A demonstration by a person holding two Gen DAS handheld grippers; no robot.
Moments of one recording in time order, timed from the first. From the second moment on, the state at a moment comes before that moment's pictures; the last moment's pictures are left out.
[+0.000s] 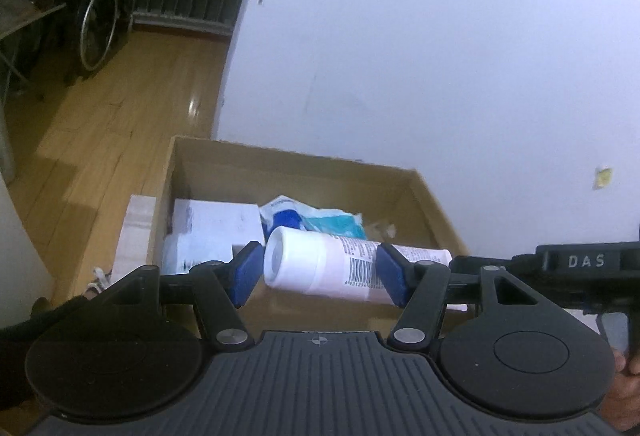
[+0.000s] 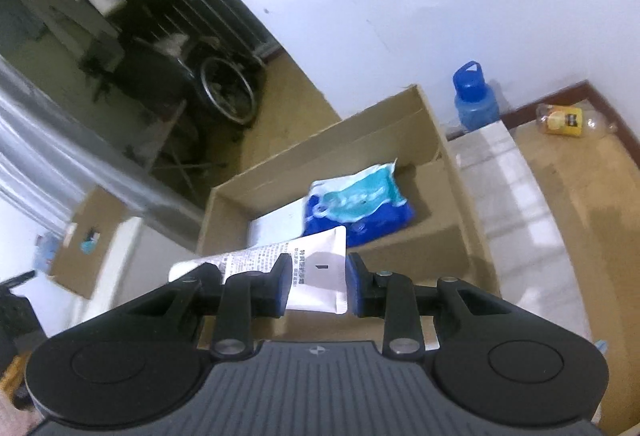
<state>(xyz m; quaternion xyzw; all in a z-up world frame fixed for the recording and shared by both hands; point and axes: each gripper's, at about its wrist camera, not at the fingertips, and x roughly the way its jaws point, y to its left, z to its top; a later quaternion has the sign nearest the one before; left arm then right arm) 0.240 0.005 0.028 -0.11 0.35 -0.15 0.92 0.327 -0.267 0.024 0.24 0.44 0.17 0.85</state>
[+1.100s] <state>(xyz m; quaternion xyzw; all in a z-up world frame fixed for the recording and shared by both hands) 0.315 -0.084 -0.032 0.32 0.46 -0.28 0.78 0.417 -0.238 -0.036 0.12 0.54 0.16 0.82</state>
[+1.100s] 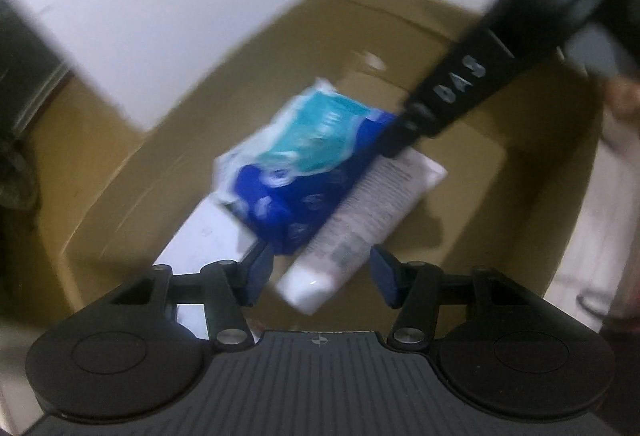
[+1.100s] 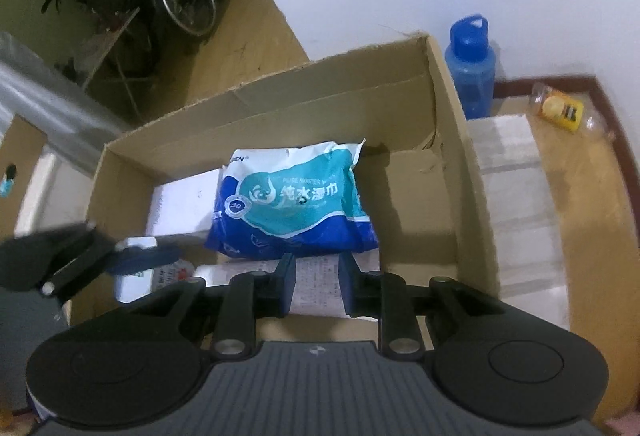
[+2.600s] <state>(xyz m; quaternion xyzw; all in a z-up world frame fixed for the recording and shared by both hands) 0.251 -0.047 0.020 0.31 0.49 -0.35 0.74 0.319 -0.233 0.009 -0.14 0.43 0.37 0.81</state>
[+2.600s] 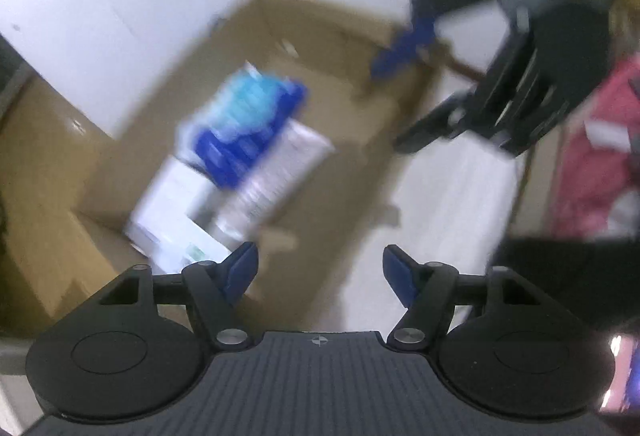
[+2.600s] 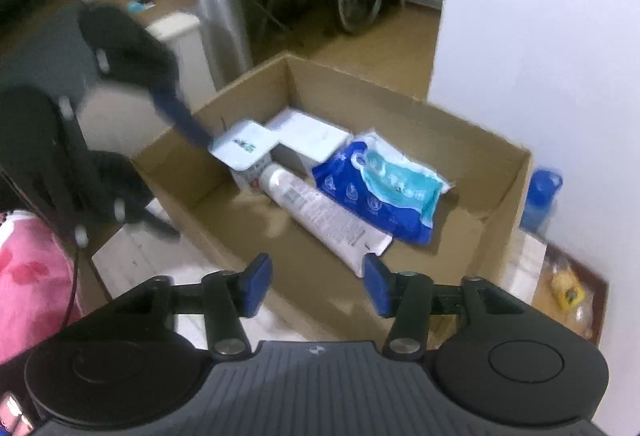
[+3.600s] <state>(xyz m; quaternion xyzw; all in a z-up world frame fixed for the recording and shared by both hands) 0.213 -0.032 -0.015 0.37 0.54 -0.28 0.70 0.233 -0.254 0.001 -0.17 0.44 0.33 0.82</state>
